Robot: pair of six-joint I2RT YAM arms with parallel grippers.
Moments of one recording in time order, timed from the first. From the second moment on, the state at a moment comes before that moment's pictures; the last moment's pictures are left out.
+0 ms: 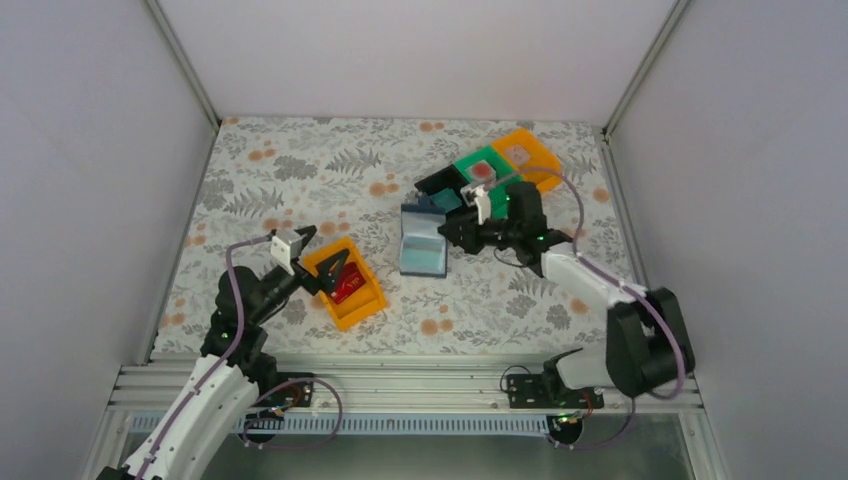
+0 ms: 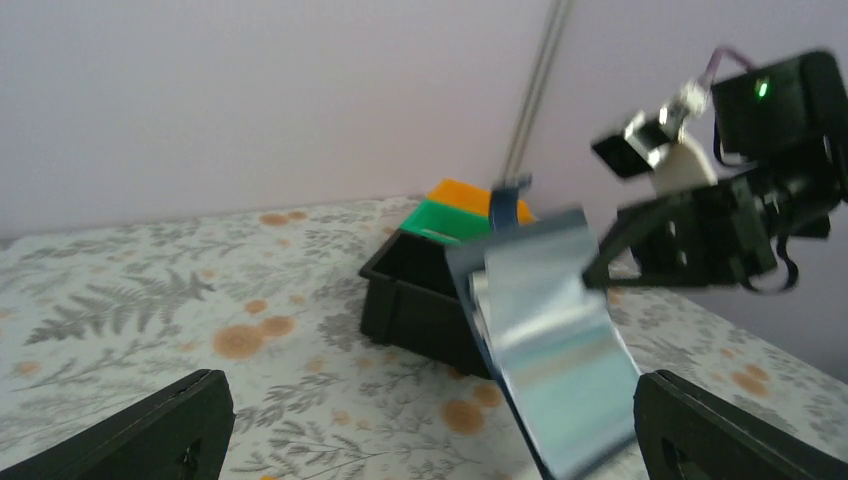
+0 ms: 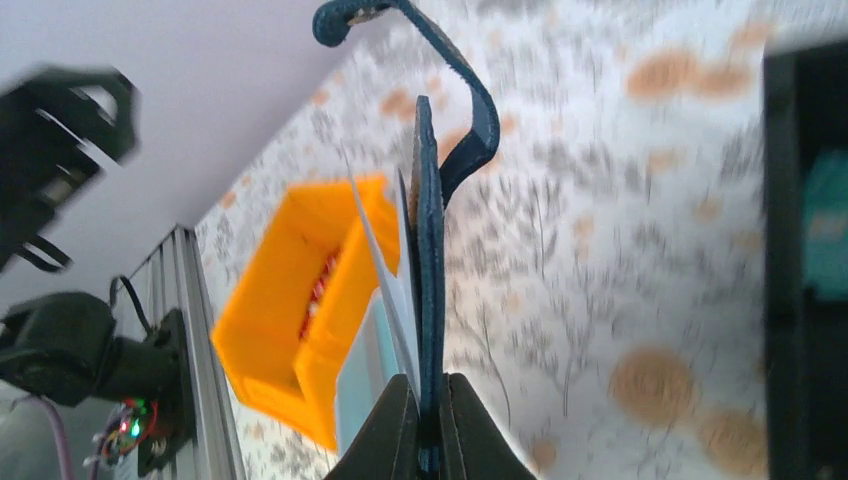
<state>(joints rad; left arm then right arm) -0.29 0.42 0.22 0.18 0.39 -0.22 0.38 1.42 0.75 0.02 -0.81 0.17</state>
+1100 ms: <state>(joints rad) -0.35 0.48 0.23 0.67 0.69 -0.48 0.82 1.21 1.03 0.30 -0.55 0.36</state>
